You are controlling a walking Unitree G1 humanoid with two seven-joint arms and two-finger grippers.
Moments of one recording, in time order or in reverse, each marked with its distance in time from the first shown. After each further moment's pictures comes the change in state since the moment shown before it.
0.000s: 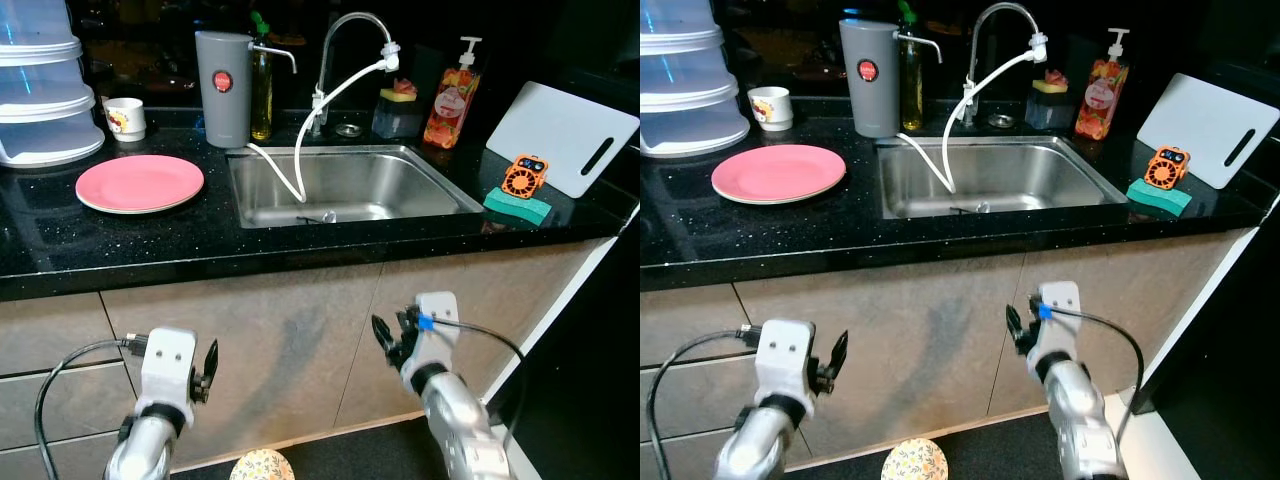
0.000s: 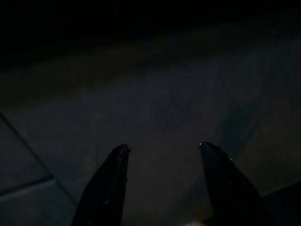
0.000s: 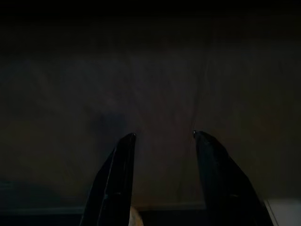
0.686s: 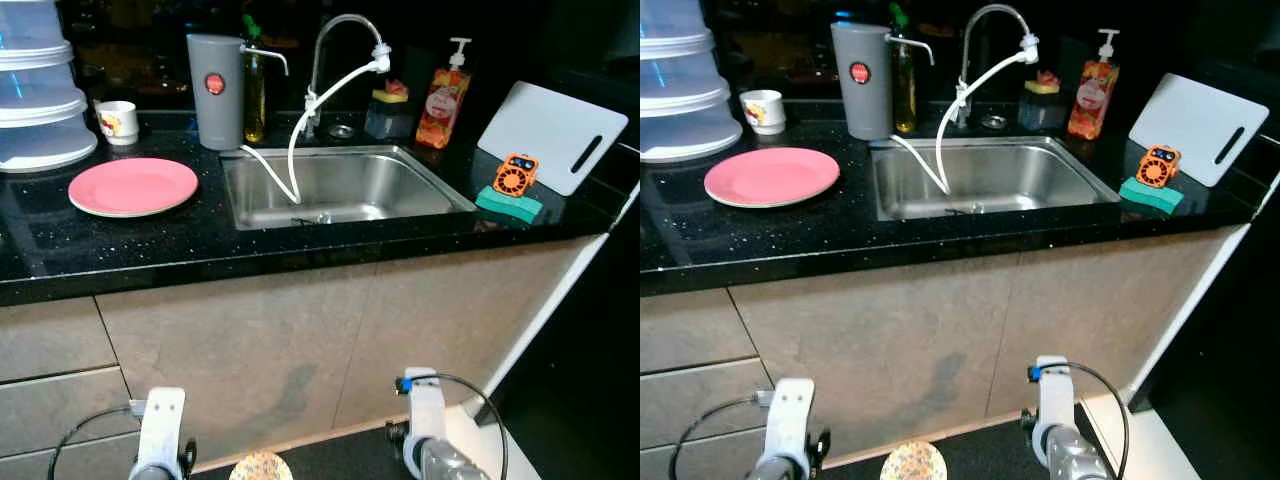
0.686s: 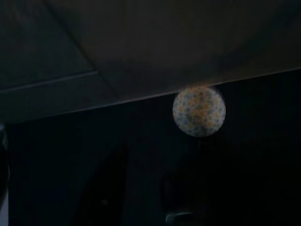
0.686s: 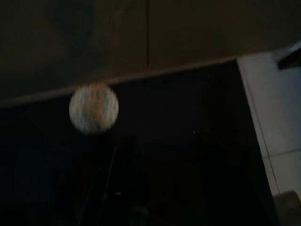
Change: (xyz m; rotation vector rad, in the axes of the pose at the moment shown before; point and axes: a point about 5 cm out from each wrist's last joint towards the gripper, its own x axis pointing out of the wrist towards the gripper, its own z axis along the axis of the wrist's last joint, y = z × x) left arm -0.006 0.010 -0.127 -0.115 0.669 0.114; right arm -0.019 -0.014 -0.104 0.009 0.631 -0.191
